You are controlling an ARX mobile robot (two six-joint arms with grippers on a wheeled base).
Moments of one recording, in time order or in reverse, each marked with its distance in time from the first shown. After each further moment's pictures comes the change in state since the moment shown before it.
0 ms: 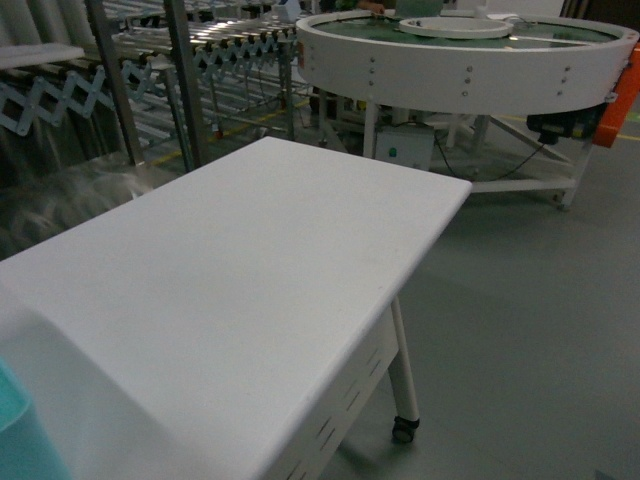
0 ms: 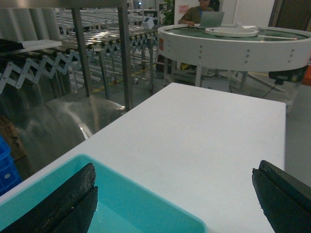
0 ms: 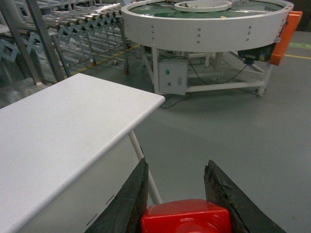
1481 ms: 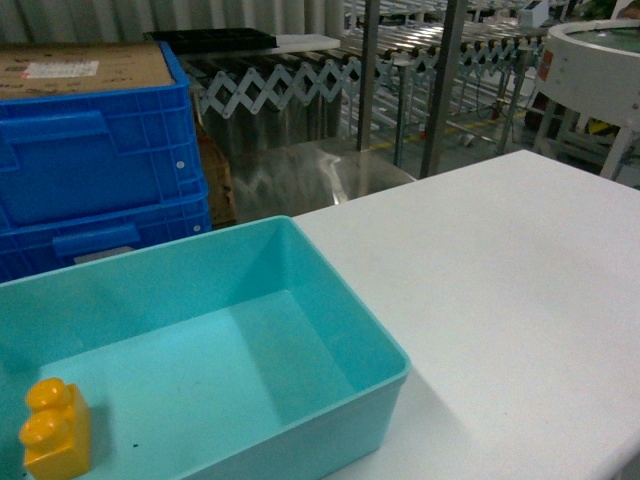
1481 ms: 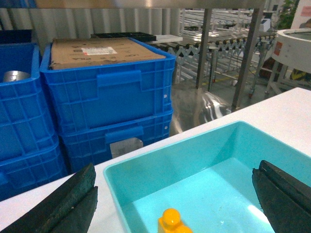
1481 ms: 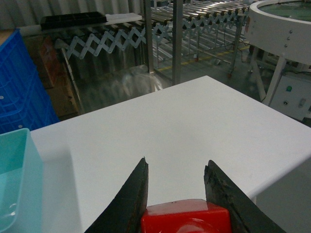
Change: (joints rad) left arm 0.000 0.000 0.000 0.000 0.000 0.000; right arm 0.000 0.000 0.000 0.000 0.000 0.000
